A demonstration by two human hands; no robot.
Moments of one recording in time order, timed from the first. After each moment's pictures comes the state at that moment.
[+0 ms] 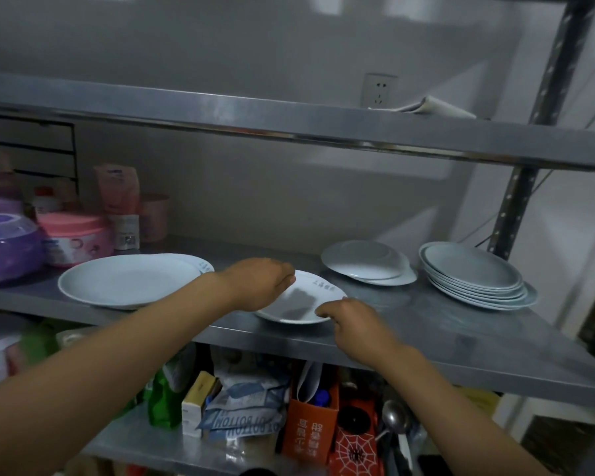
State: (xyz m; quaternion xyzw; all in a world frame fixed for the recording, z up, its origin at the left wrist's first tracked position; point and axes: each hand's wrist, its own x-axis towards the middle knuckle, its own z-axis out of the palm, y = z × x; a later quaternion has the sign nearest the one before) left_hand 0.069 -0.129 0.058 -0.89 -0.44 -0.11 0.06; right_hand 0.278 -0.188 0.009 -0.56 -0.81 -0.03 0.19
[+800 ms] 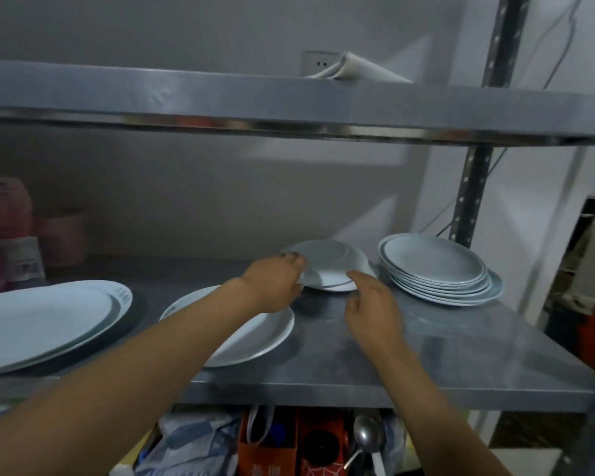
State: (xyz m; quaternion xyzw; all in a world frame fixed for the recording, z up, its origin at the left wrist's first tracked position) left_hand 0.205 -0.049 0.053 -0.90 -0.41 -0.11 0.13; right_hand 0.378 -0.126 -0.002 -0.66 -0.61 -0.09 0.42
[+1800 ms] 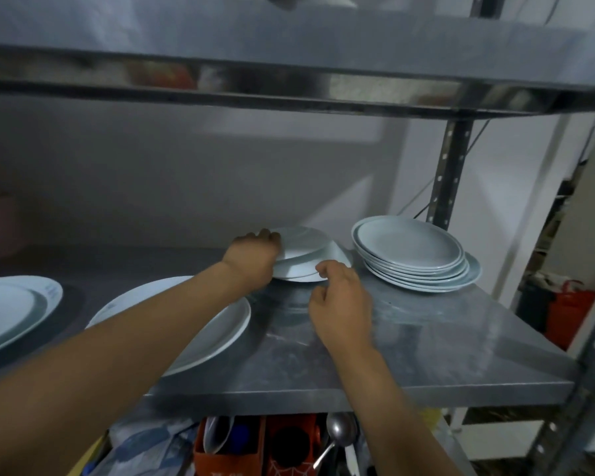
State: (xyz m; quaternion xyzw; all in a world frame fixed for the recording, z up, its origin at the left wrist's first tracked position) left_hand 0.258 -0.002 0.032 -0.84 -0.48 -0.11 0.25; right_hand 0.385 -0.119 -0.011 -0.67 -0.58 -0.07 0.45
